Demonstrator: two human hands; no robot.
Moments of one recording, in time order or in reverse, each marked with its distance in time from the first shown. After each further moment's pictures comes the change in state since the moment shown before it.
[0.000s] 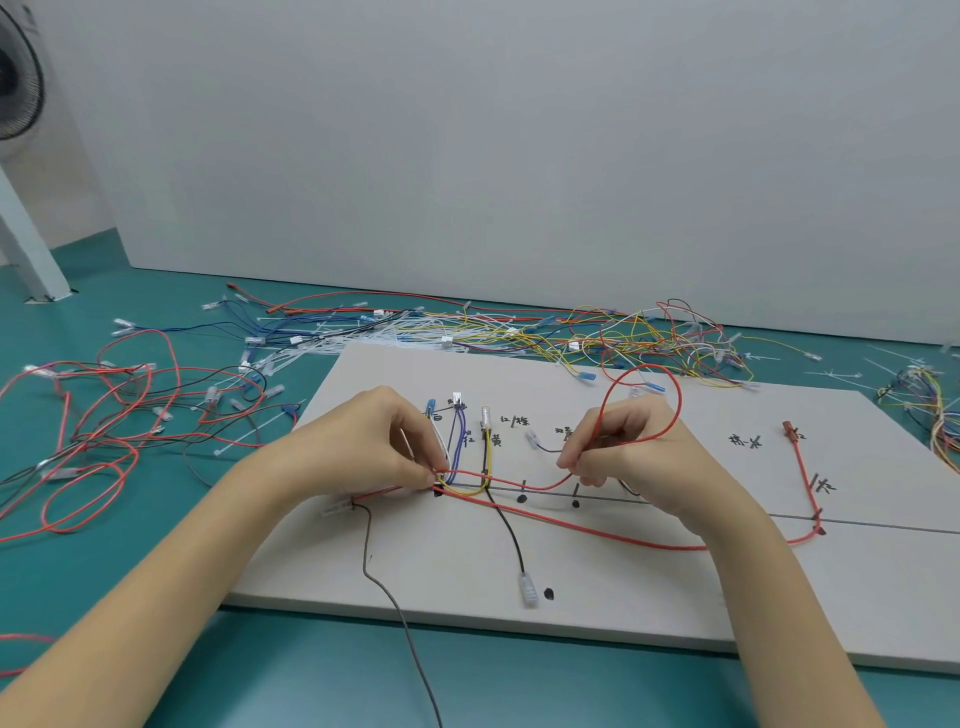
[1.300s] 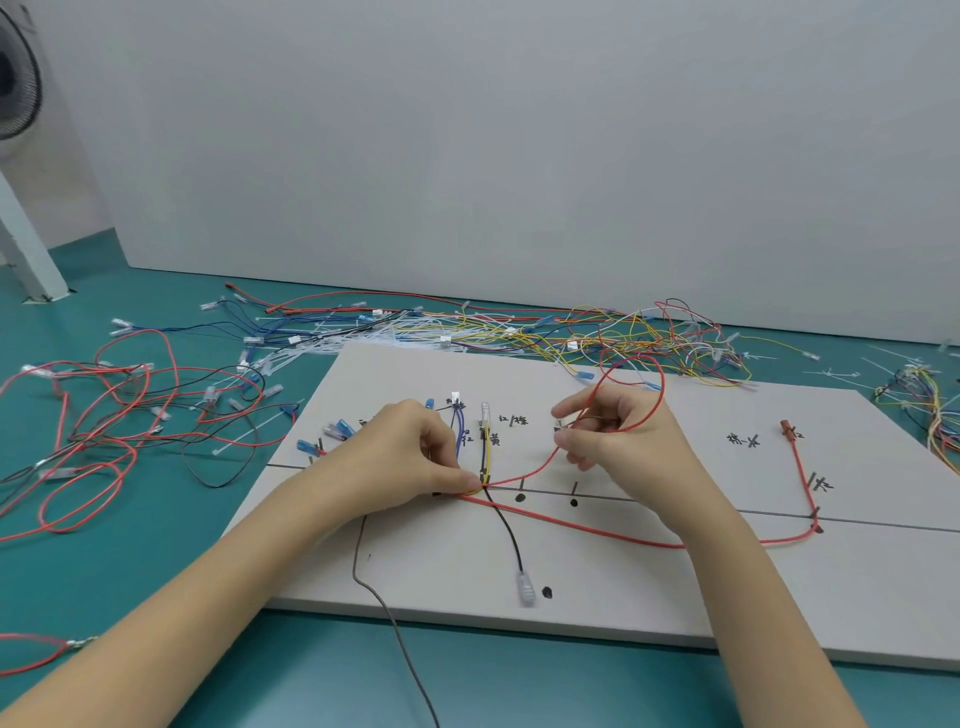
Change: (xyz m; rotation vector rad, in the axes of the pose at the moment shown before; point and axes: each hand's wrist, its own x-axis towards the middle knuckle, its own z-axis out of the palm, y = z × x) left_hand 0.016 -0.004 0.031 0.011 0.143 0.038; right_hand 0.012 0.011 0.010 -0.018 0.258 0.017
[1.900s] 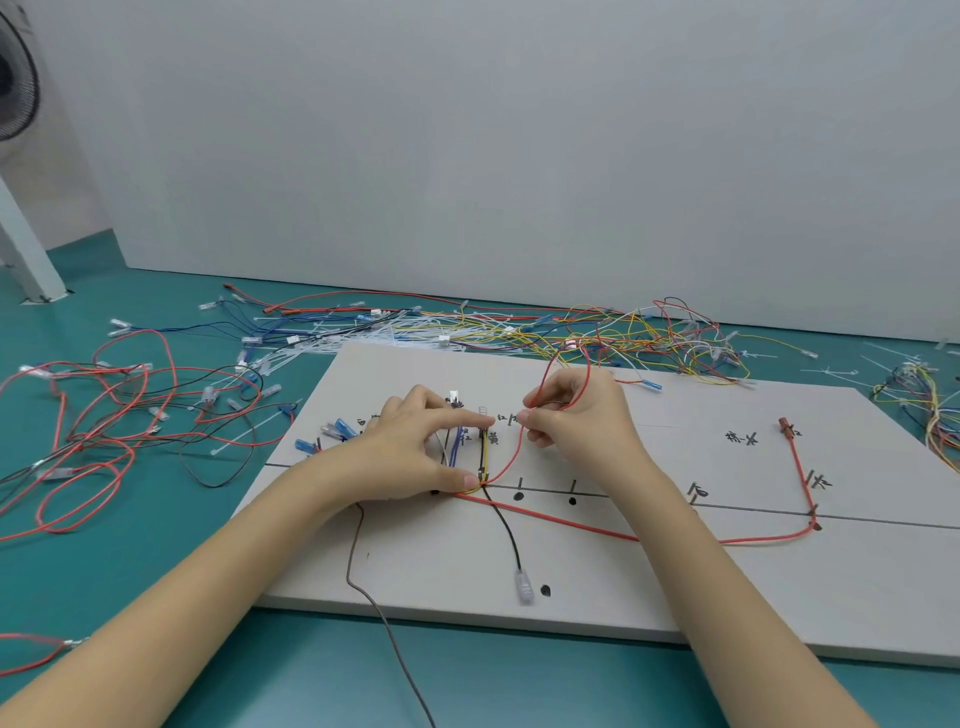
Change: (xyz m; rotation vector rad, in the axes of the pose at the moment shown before) left_hand 0.008 0.000 -0.002 0.186 -0.142 -0.016; right_hand 0.033 0.005 0.032 -0.091 0.074 0.032
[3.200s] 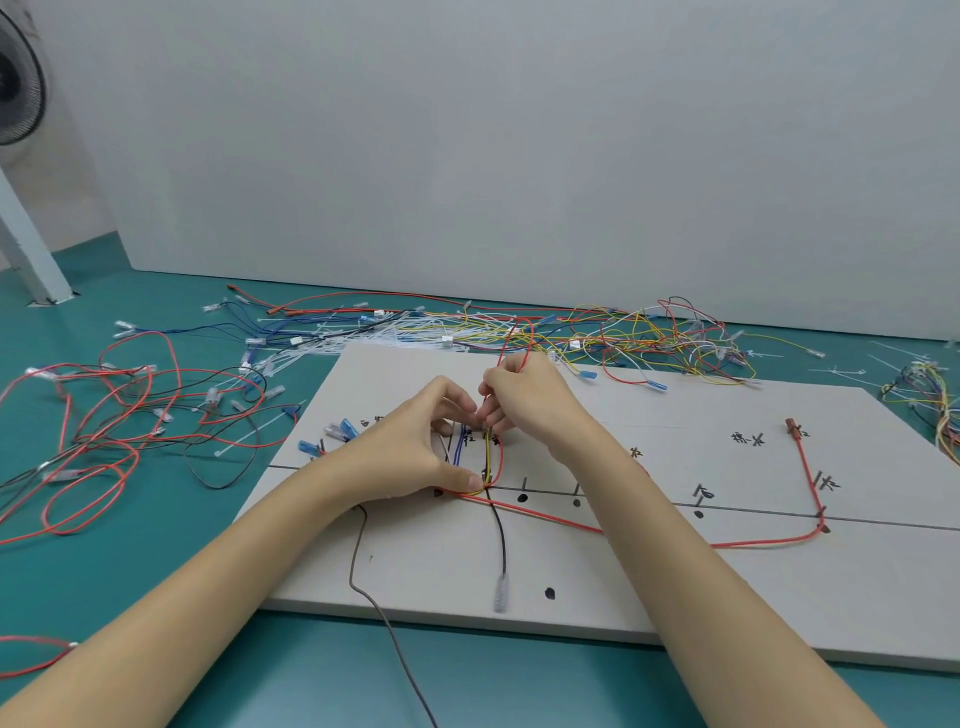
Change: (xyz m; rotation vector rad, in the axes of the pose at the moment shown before) left_hand 0.009 -0.010 0.005 -0.349 0.097 0.069; right_hand 0.022 -0.032 0.040 -0.038 -0.183 0.136
